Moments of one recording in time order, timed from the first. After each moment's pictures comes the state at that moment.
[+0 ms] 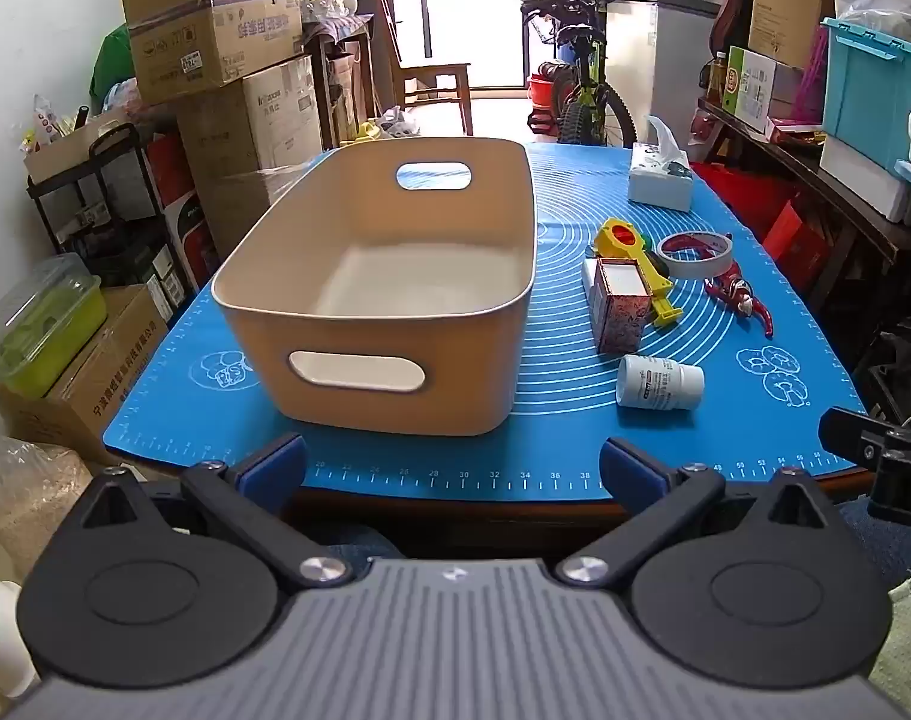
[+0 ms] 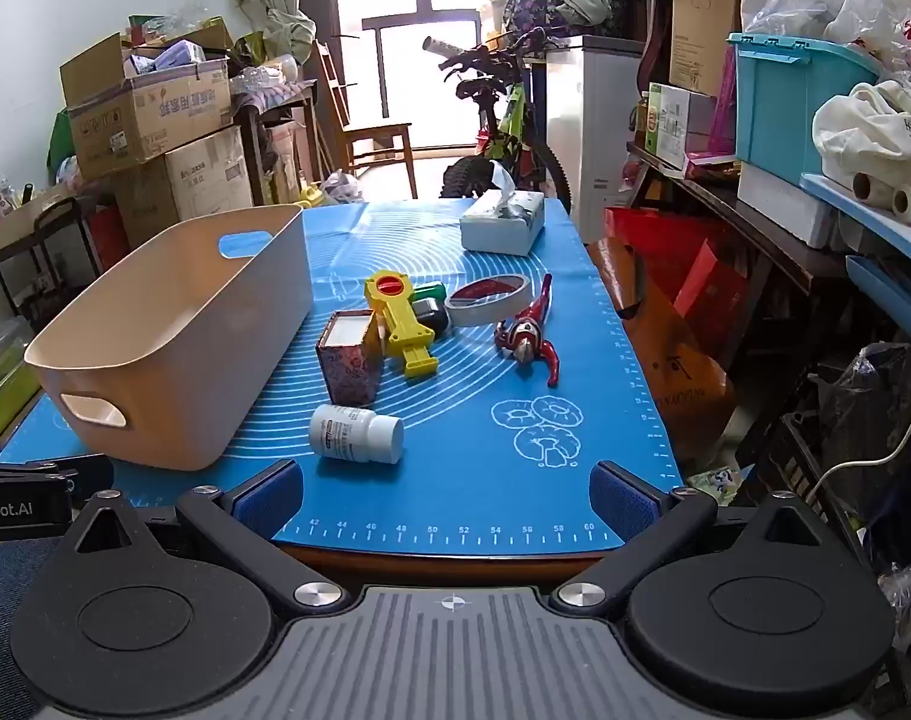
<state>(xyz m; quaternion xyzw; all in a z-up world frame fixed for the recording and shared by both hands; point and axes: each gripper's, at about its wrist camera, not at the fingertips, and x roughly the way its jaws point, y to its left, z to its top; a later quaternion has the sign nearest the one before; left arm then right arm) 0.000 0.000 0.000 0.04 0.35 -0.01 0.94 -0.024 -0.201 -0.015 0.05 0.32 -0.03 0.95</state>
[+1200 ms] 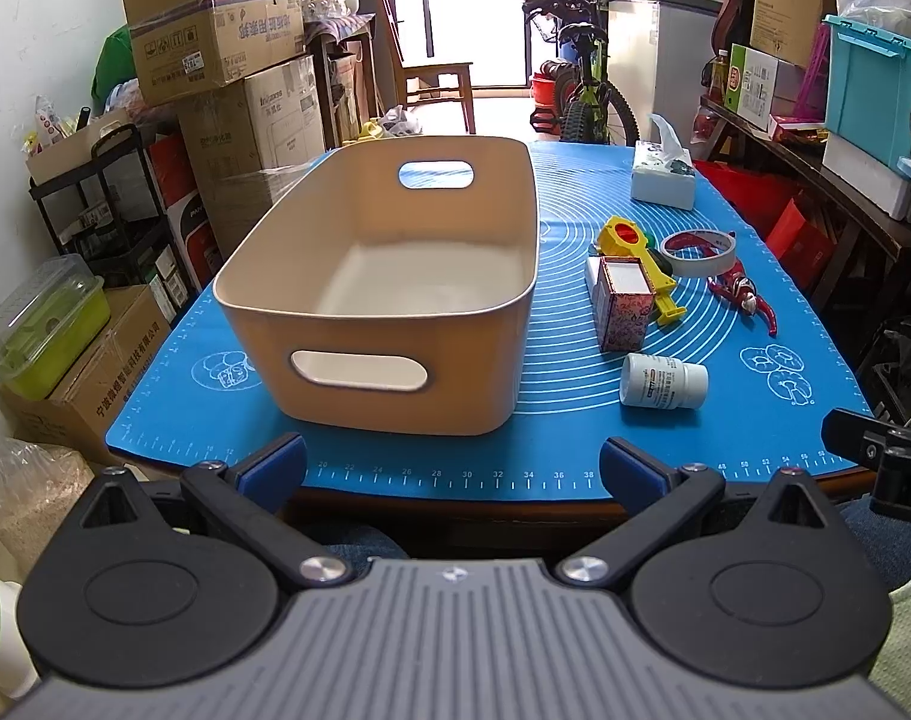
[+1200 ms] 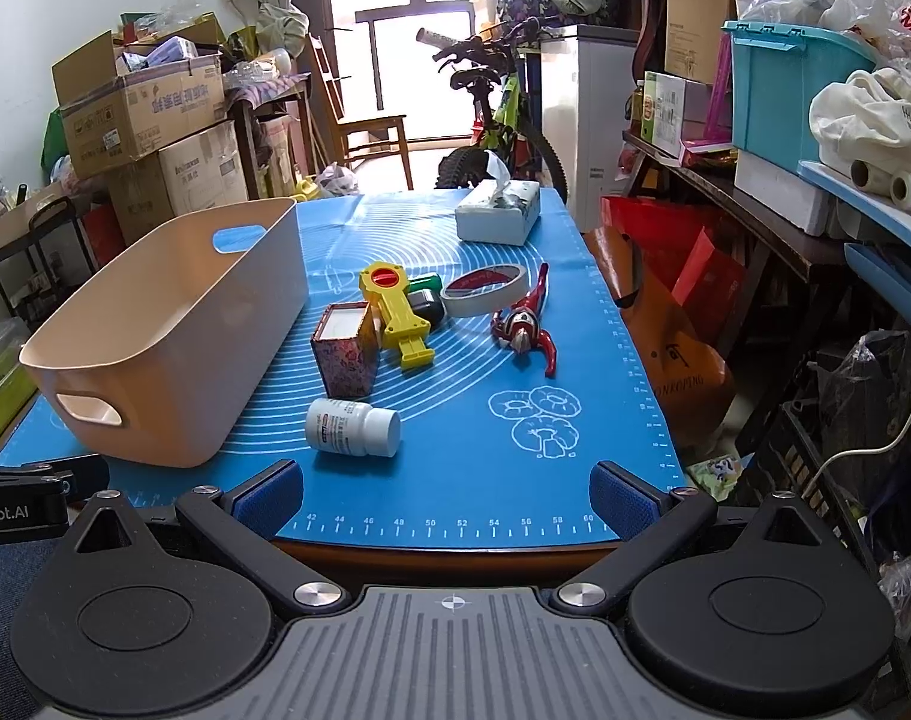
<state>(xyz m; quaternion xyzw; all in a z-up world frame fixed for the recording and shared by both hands) -0.002 0.004 0.000 0.05 0.35 -0.01 0.93 -0.022 -0.204 -0.019 0.06 0.33 -0.03 0.94</state>
